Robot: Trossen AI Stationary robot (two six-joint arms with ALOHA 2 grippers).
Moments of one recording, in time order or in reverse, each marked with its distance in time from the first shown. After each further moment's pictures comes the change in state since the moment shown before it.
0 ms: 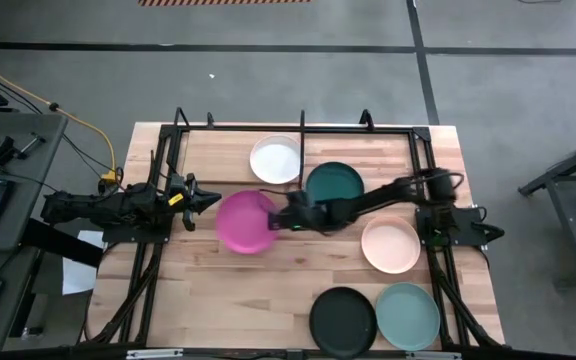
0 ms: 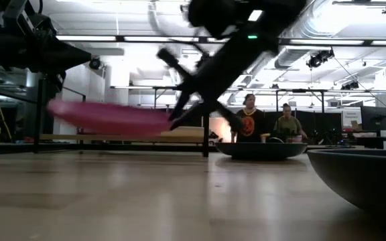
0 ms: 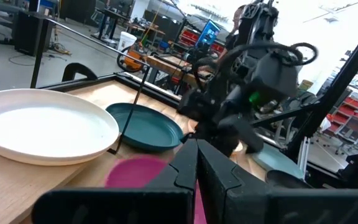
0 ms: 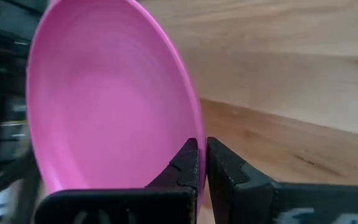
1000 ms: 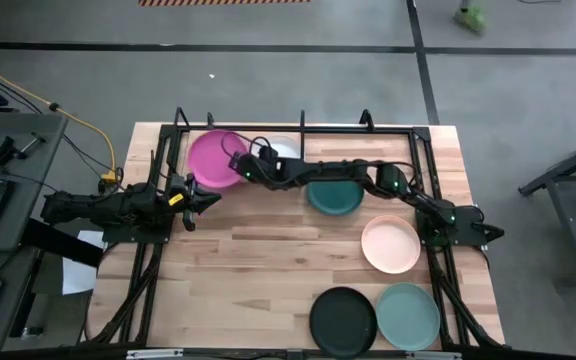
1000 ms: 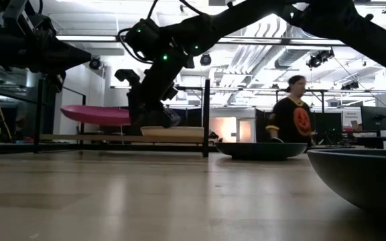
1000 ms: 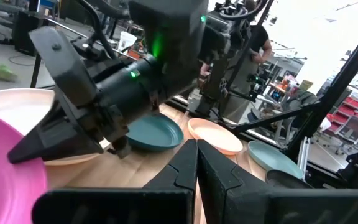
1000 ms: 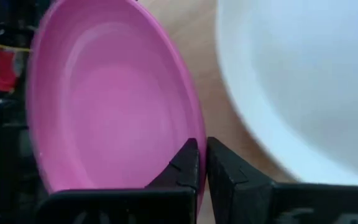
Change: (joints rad) left arm 0.000 0.000 0.000 0.000 0.000 0.000; right arm -0.250 0.455 0.851 -0.350 0.058 0.218
